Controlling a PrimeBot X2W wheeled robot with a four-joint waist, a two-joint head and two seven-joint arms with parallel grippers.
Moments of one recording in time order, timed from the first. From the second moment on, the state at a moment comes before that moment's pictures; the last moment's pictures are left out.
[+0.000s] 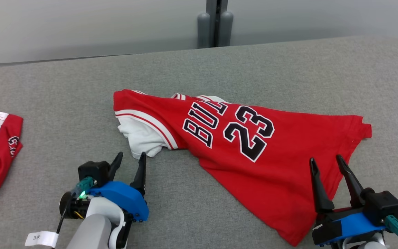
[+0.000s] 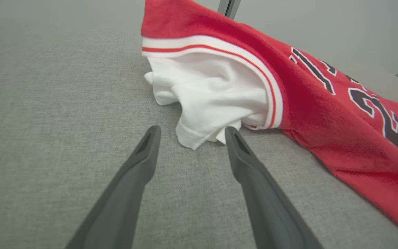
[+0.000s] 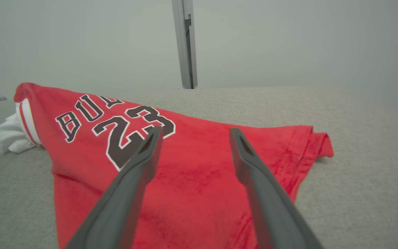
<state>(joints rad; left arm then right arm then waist) -0.29 0.10 -0.27 0.56 -0.39 -0.09 -0.08 -0.05 -0.05 0.00 0.18 0.10 0.13 -0.26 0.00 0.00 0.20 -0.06</state>
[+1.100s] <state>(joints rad) 0.03 0.28 -0.30 0.07 -0.43 -0.01 0.04 -0.05 -0.05 -0.07 0.20 0.10 0.13 -0.26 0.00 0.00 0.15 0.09</state>
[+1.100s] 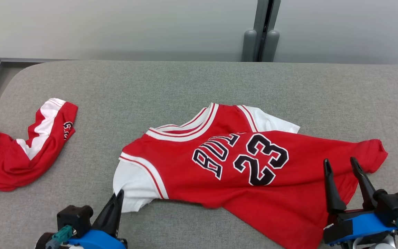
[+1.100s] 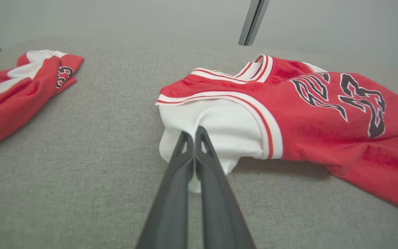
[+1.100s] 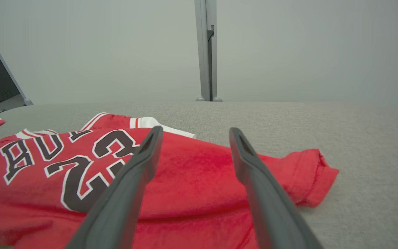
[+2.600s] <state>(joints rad) -0.05 0.16 -0.33 0.14 -0.37 0.07 -0.24 -0.47 -0.11 -0.27 0.76 -0.03 0.13 0.12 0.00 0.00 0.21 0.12</state>
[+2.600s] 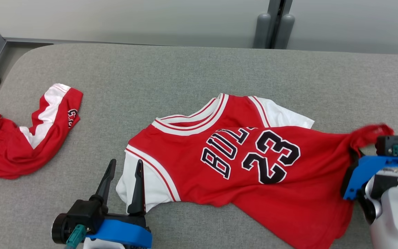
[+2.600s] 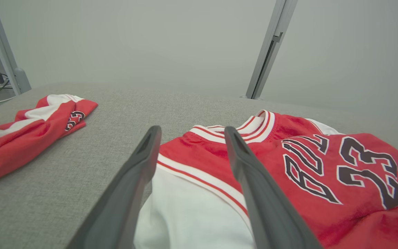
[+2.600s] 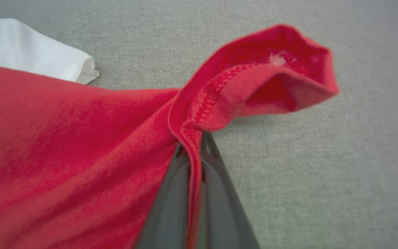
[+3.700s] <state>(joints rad) -0.14 0.09 -0.33 0.17 -0.35 0.01 -0.26 -0.81 -0.28 -0.06 0.88 -0.10 0.13 -0.19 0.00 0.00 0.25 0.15</state>
